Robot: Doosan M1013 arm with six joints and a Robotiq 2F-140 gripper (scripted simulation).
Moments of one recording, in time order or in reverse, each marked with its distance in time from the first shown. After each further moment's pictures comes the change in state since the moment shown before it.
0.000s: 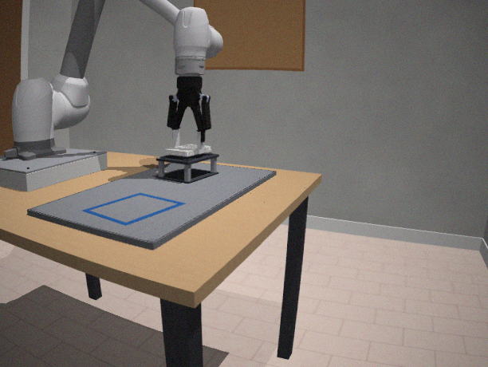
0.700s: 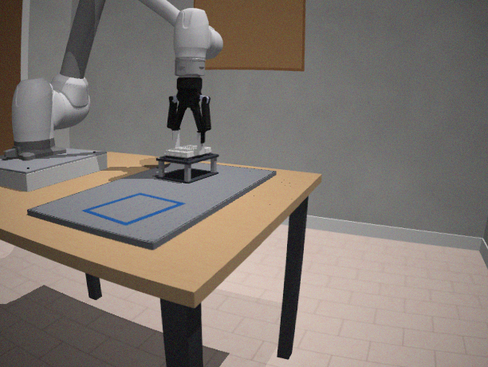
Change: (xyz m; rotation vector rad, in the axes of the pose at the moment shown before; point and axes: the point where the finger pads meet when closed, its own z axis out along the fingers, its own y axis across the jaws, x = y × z) arm 0.000 0.000 0.003 0.000 0.000 0.000
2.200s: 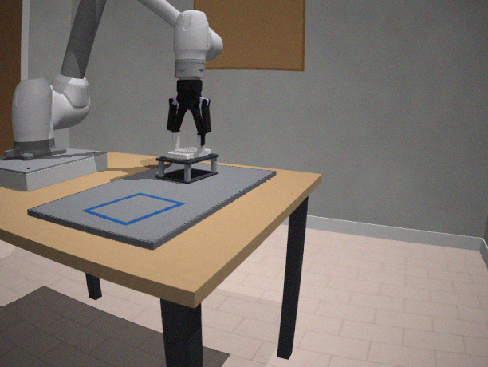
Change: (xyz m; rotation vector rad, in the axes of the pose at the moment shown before) arm 0.000 0.000 0.007 0.000 0.000 0.000
